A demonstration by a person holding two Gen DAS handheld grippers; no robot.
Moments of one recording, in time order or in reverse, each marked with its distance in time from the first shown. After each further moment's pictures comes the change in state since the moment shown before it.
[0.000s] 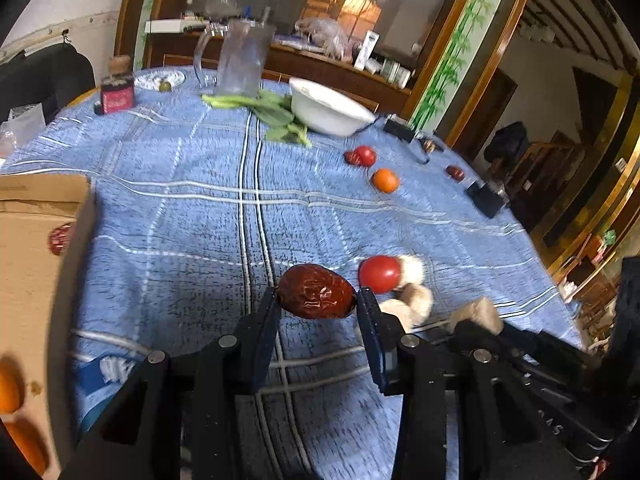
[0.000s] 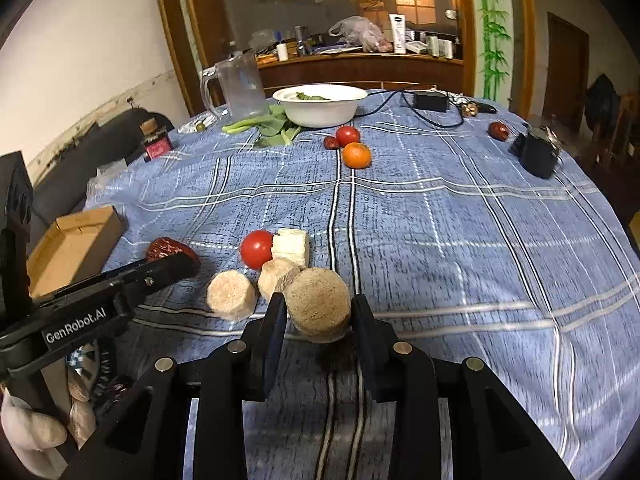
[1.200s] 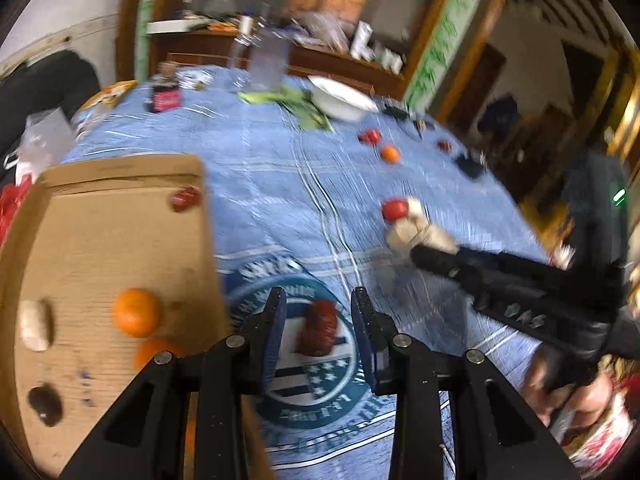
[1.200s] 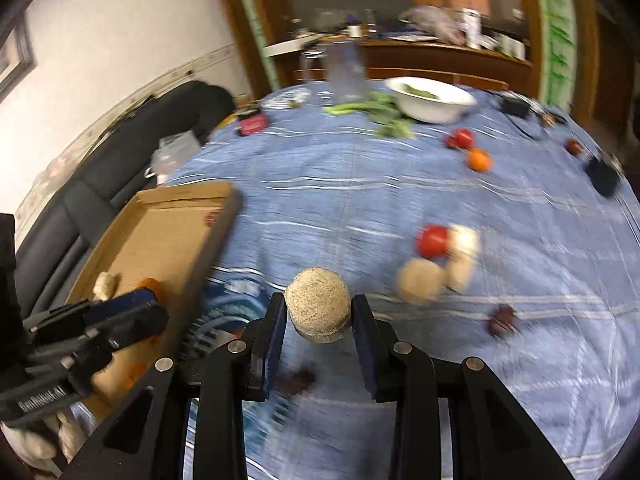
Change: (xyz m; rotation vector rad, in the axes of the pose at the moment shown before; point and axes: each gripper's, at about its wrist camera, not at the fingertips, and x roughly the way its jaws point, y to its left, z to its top) left arm -0.092 0.043 -0.026 0.099 0.125 0.030; right arm -0.016 0.090 0.004 -0.064 0.089 0.148
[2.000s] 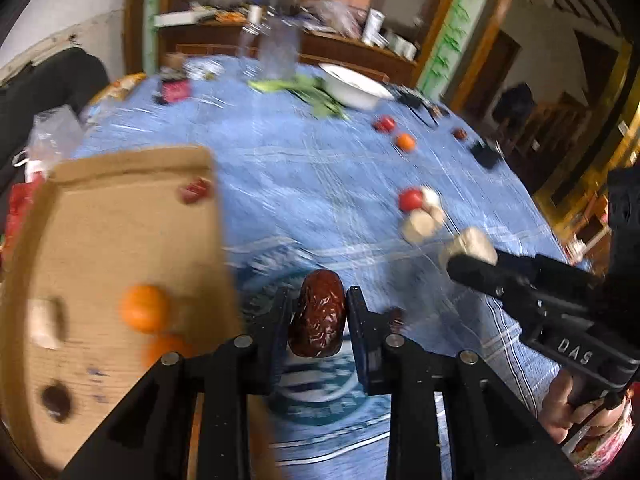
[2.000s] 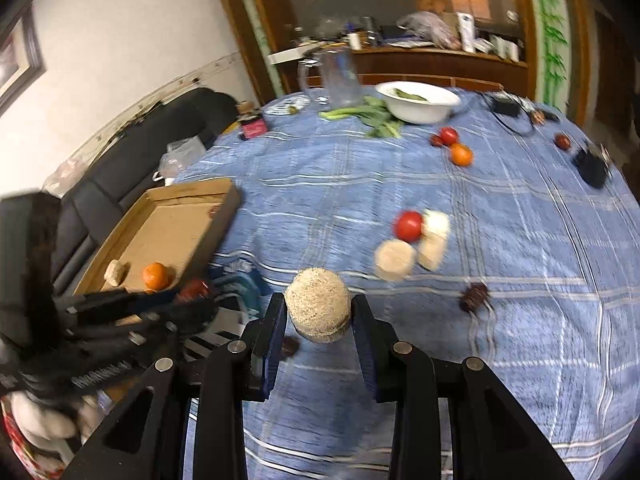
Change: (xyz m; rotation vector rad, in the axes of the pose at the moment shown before) left arm -0.013 0.020 0.007 -0.034 0.013 0.057; right arm -0.021 0.014 -0.006 -0.065 -0.026 0.055
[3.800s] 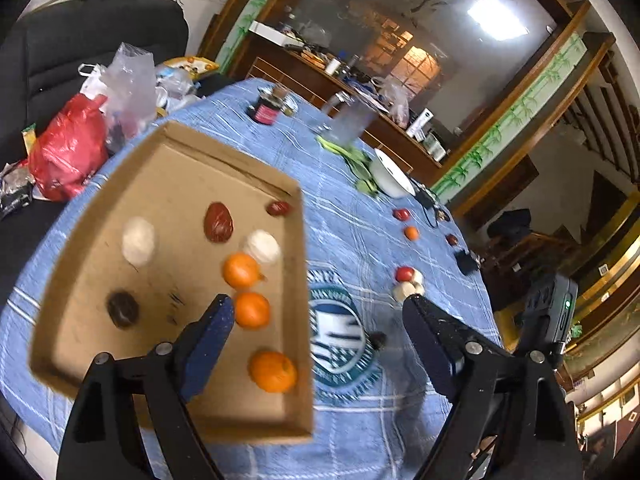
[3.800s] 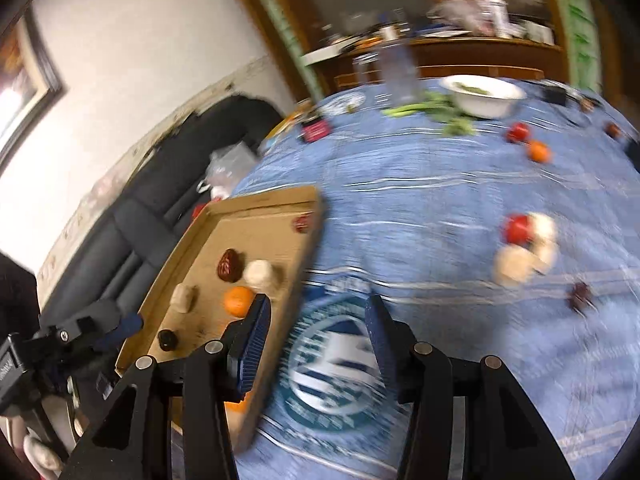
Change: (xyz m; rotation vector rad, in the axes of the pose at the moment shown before) left arm -0.093 0.058 -0.040 -0.388 -0.189 -0.119; right arm 0.003 0.028 -0.005 0.158 -0.030 0.124
